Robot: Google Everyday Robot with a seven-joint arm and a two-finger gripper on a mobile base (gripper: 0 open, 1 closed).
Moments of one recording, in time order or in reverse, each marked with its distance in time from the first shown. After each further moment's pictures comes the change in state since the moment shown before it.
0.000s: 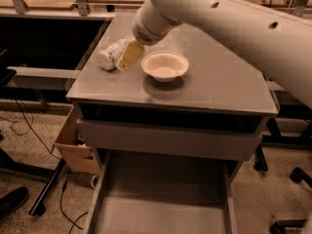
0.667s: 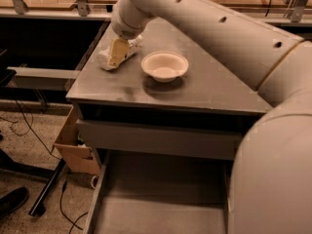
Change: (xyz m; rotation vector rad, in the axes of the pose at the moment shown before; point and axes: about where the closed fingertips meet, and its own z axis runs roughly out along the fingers) arm -0.050 -0.004 0.057 -0.059 -0.058 -0.341
